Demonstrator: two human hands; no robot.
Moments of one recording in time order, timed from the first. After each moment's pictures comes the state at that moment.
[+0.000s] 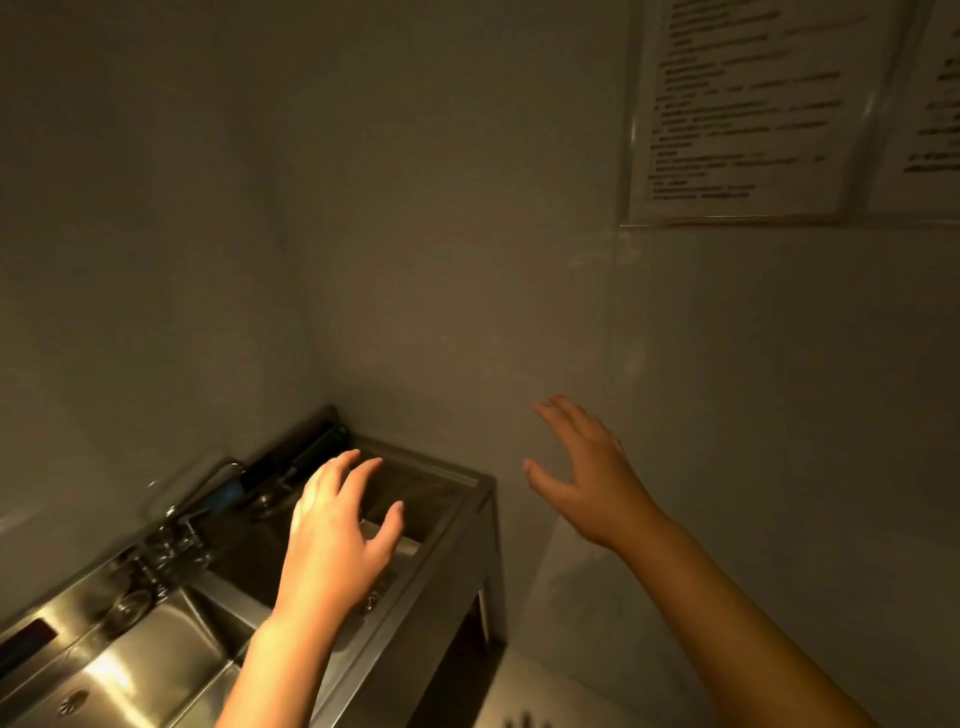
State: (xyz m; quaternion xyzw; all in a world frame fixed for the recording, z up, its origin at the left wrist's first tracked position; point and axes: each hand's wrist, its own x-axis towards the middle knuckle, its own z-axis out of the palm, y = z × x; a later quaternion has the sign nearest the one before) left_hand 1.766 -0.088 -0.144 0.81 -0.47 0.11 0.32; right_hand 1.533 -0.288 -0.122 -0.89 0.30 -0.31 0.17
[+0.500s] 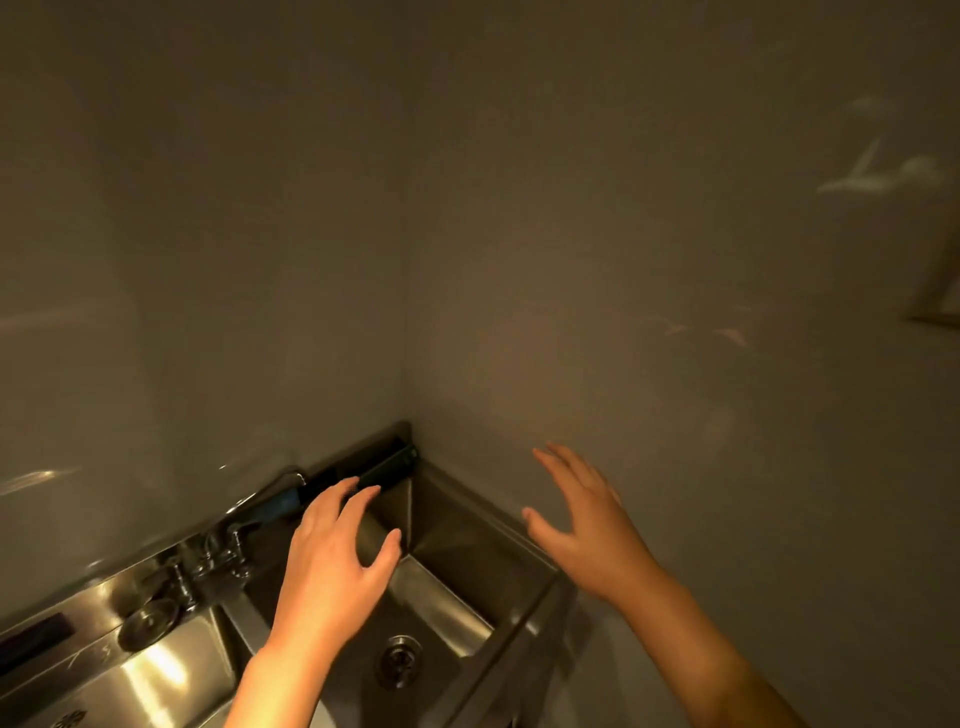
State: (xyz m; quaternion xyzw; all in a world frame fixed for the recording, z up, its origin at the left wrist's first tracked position) left_hand 1.982 -0.120 -0.190 0.85 -0.35 0.07 0.38; right_hand 1.793 -0.352 -0.139 -0.93 0.22 -0.25 0.17
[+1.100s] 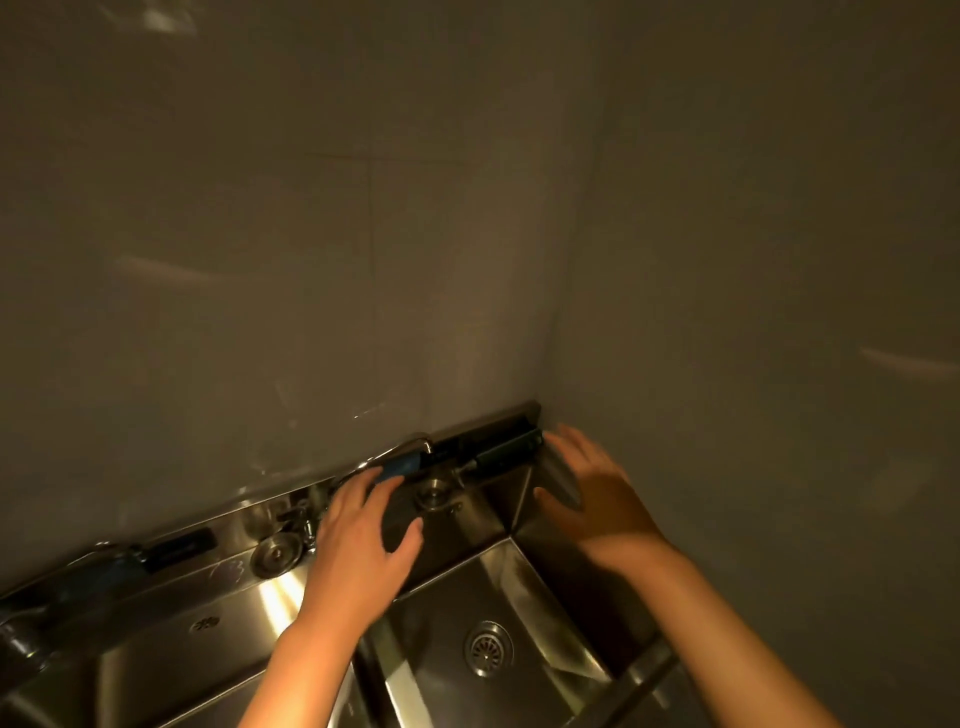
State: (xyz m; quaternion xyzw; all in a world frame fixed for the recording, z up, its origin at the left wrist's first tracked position) left_hand 2.126 -0.063 -0.254 0.90 -0.23 0.06 0.37; right_hand 2.026 -0.340 -0.184 -0.96 0.11 -0.13 0.23
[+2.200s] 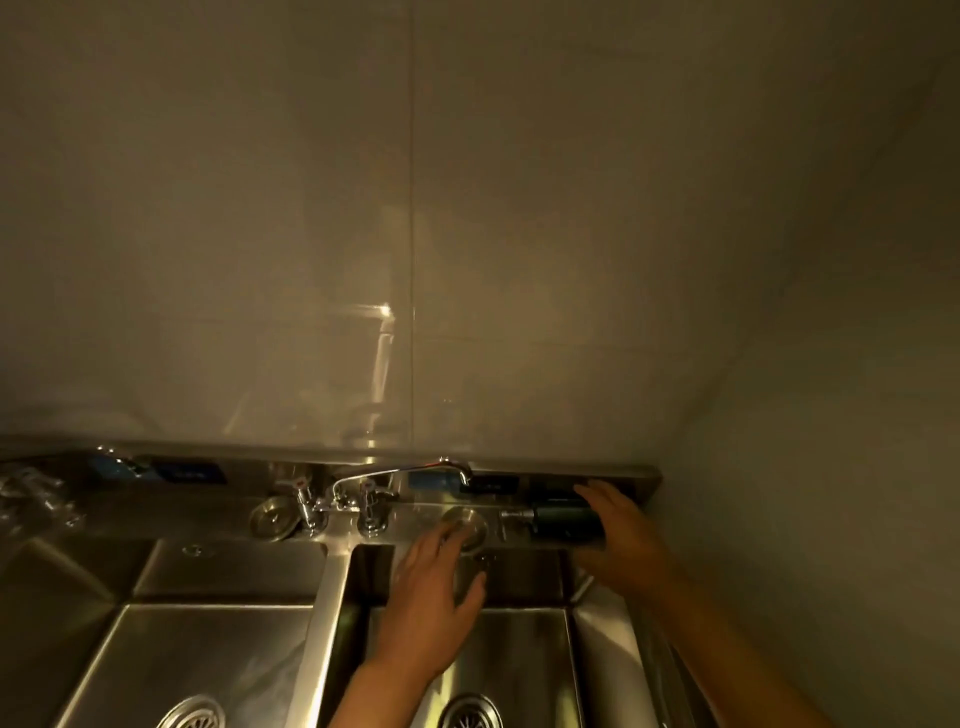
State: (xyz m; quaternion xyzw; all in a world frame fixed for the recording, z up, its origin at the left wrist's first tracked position) left_hand 2.215 -0.264 -0.386 0.92 -0.03 0.00 0.40; right_hand 2.296 -0.537 -0.348 -0.97 -0.03 0.12 0.23
